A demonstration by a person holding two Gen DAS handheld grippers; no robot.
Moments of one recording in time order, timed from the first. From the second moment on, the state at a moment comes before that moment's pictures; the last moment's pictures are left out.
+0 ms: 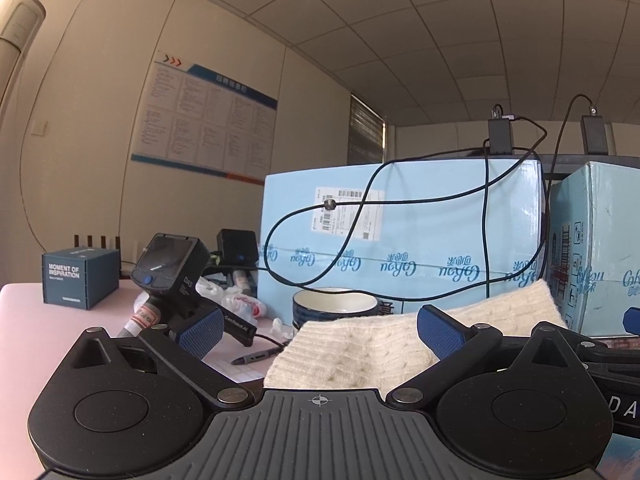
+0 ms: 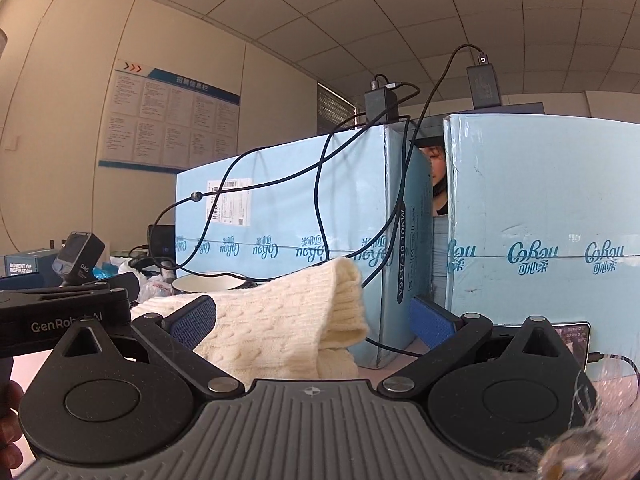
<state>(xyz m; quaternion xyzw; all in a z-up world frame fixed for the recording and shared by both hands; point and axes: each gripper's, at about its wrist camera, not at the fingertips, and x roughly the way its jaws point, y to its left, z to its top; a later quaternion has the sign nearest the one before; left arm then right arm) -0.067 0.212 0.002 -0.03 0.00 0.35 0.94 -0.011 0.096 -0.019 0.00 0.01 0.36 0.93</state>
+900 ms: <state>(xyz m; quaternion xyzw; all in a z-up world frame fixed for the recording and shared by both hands) -0.067 0.216 0.002 -0.01 0.00 0.36 0.93 -0.004 0.093 -0.021 -0.02 -0.01 0.34 0.94</state>
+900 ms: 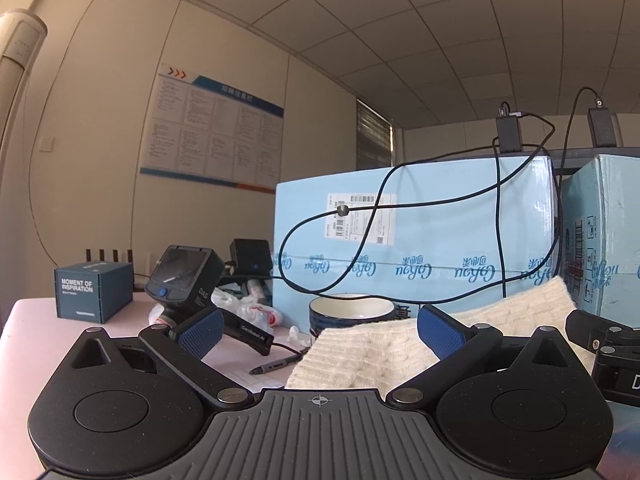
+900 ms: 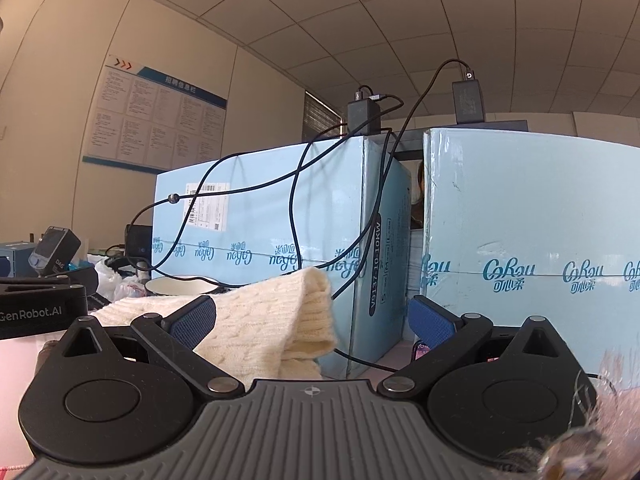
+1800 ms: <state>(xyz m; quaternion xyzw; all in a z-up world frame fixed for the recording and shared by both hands) -0.069 0.220 0.002 -0.03 0.00 0.35 0.93 -0.004 0.097 -0.022 -0.02 0.00 0.37 0.93</state>
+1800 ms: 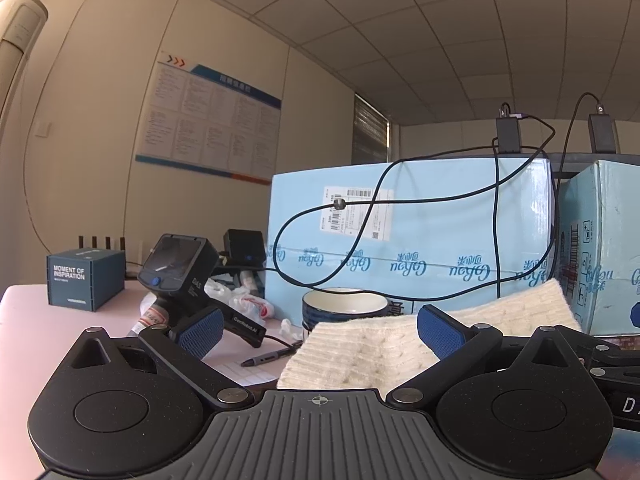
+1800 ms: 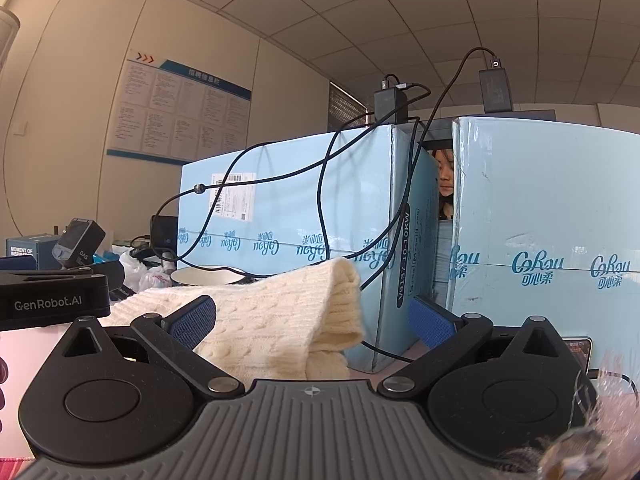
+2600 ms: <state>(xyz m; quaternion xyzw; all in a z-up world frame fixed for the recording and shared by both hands) -0.069 0.220 0.002 -0.03 0.00 0.35 0.94 -0.003 0.098 -0.021 -0.03 0.00 0.37 0.93</state>
